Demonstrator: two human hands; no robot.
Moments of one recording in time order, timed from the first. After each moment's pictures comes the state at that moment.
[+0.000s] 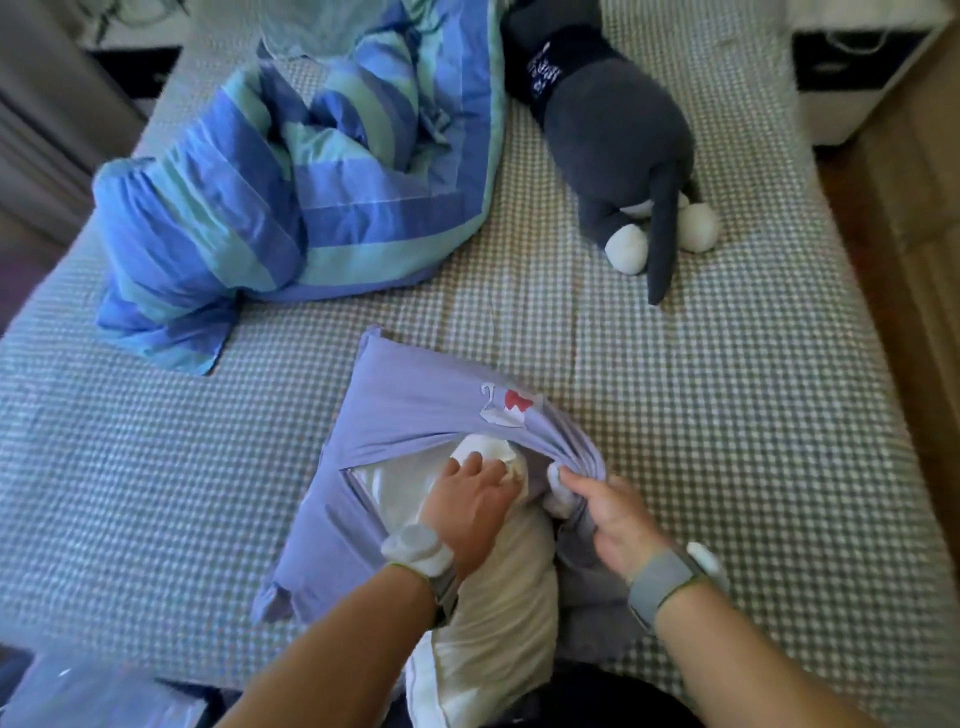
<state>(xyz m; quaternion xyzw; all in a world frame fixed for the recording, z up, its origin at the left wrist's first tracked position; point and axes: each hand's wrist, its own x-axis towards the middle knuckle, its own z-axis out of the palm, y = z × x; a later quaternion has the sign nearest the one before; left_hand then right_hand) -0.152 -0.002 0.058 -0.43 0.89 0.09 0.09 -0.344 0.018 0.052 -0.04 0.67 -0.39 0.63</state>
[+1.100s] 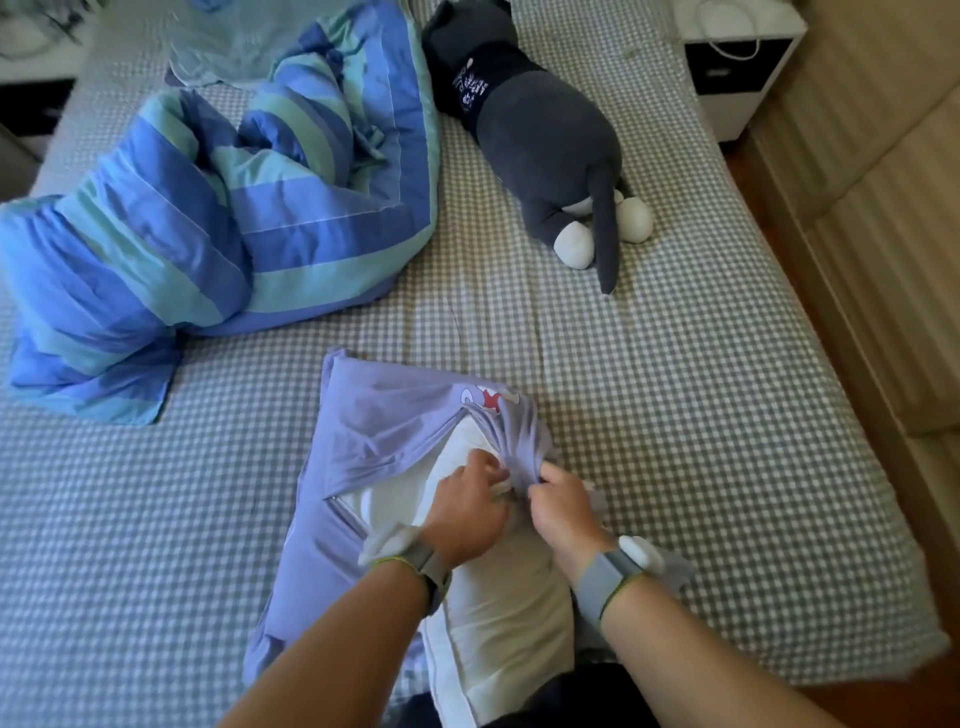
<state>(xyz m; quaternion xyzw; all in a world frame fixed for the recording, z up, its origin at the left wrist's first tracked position) -0.150 -0.014 0.050 -0.56 0.69 0.46 0.00 -0.285 0.028 0.041 -0.23 0.77 -0.29 0.53</state>
